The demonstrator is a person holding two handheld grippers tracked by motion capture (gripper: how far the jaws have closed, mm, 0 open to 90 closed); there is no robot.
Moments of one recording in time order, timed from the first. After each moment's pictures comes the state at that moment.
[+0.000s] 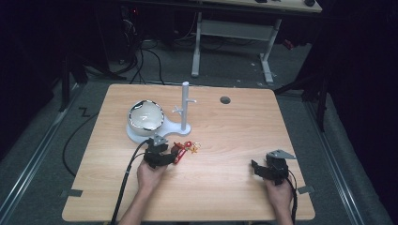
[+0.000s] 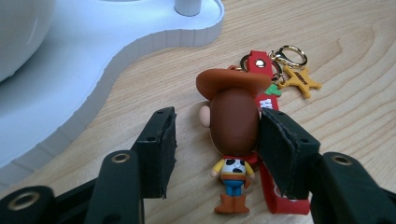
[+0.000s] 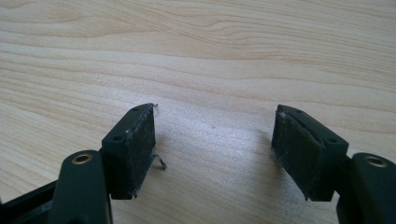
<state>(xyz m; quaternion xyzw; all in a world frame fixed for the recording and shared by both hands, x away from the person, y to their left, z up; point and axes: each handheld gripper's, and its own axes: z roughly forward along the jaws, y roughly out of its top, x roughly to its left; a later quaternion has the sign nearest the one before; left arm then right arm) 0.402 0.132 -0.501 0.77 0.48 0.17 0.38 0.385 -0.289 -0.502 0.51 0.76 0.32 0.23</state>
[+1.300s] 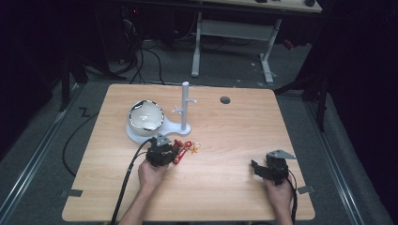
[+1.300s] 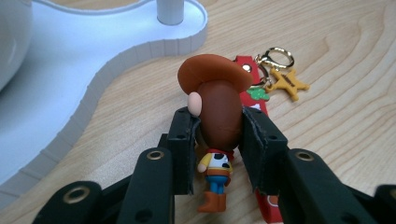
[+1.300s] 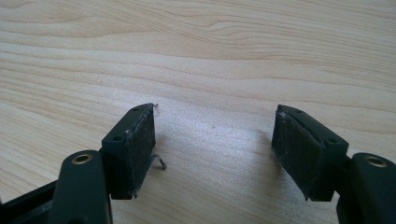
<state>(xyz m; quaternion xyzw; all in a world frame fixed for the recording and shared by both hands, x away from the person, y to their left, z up) 0.402 0.129 -0.498 0.78 0.46 0.17 0.40 0.385 -0.289 -0.502 0.51 0.76 0.32 0.23</state>
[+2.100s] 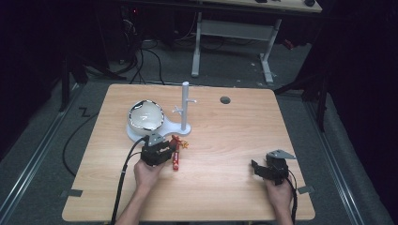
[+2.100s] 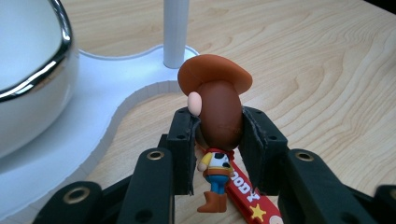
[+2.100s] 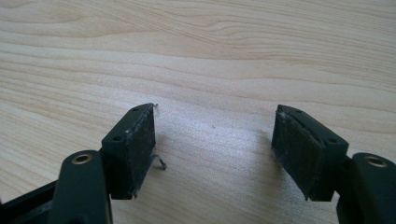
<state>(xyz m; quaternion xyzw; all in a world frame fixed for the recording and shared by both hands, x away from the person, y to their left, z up) 0.387 0.141 -0.470 0.75 0.45 0.19 0.44 0.385 -0.289 -0.502 0.51 0.76 0.32 0.23</state>
